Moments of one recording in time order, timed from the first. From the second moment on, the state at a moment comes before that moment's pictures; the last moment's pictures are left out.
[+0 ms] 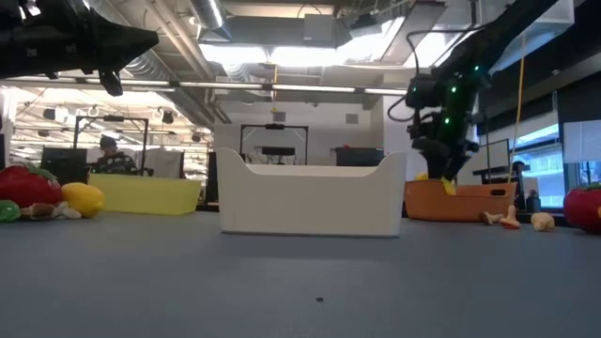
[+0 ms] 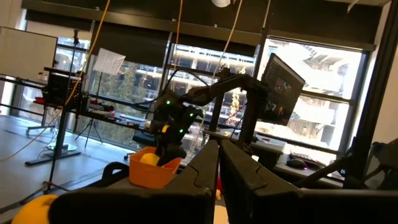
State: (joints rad) left arm 0.03 0.02 0.01 0.33 -0.27 -0.15; right arm -0.87 1.52 0.99 -0.65 0.10 -0.03
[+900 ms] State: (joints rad) left arm 0.03 0.02 0.01 0.33 -0.27 -0.16; right arm -0.87 1.44 0.99 -0.63 0.14 -0.06
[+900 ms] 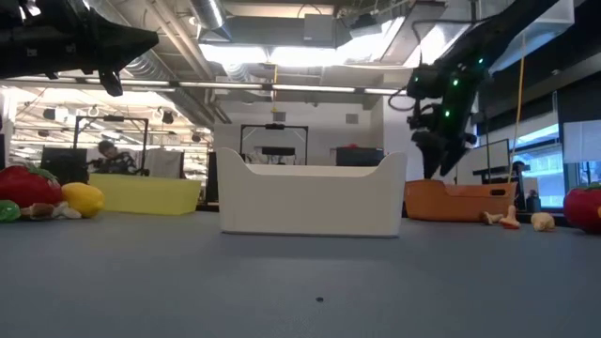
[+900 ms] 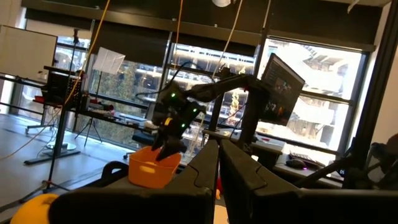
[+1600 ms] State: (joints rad) left arm 0.03 0.02 0.01 0.33 -0.27 -0.16; right arm -0.79 1.22 0.99 -0.83 -0.21 -0.06
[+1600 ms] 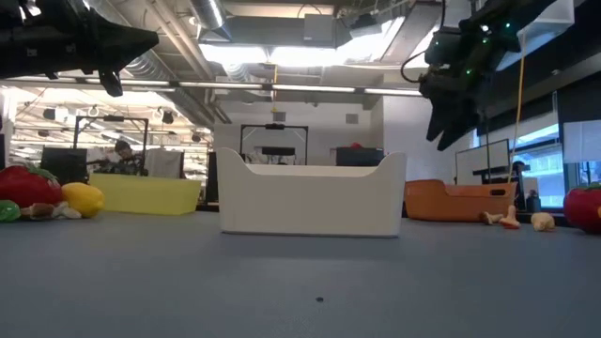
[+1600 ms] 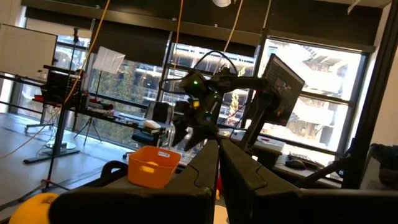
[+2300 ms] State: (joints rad) left arm 0.03 0.02 0.01 0.33 -0.27 -0.17; right arm -0.20 1.15 0.99 -1.25 -0.19 0.35
